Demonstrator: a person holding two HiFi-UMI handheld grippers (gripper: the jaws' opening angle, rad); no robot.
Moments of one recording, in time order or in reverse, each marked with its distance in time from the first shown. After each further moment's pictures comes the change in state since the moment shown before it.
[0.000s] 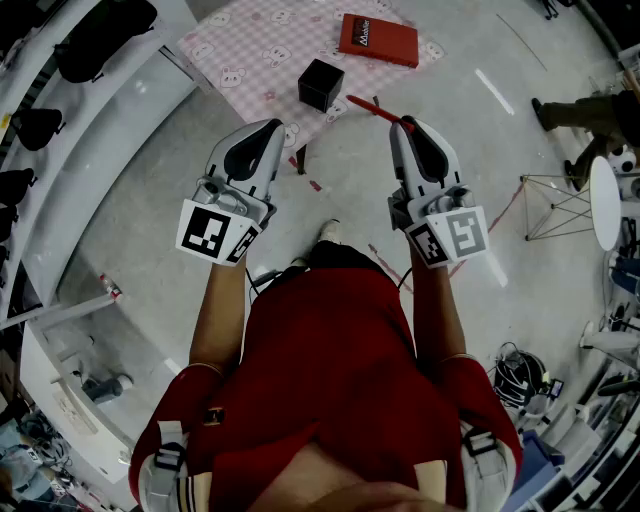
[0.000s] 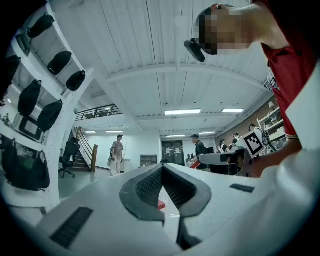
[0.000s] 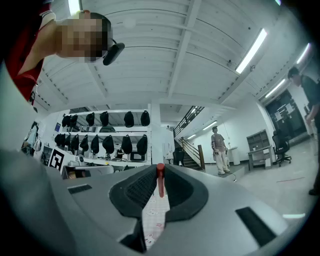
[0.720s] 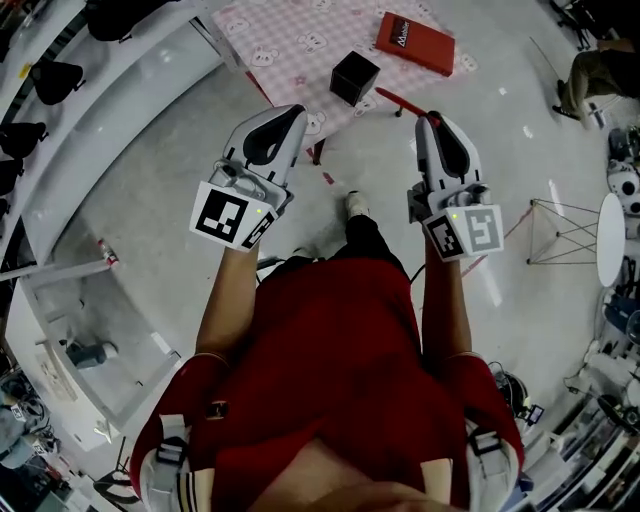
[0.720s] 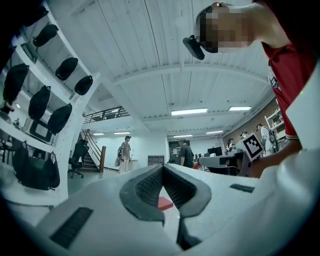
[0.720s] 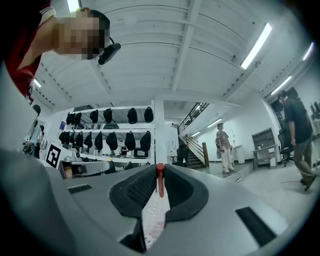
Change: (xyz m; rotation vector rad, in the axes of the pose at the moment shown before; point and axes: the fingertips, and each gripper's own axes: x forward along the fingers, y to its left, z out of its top) left arm -0.015 0.017 -0.007 0.002 -0.003 0.071; right arm 0.021 0.002 -0.019 -0.010 0.027 0.035
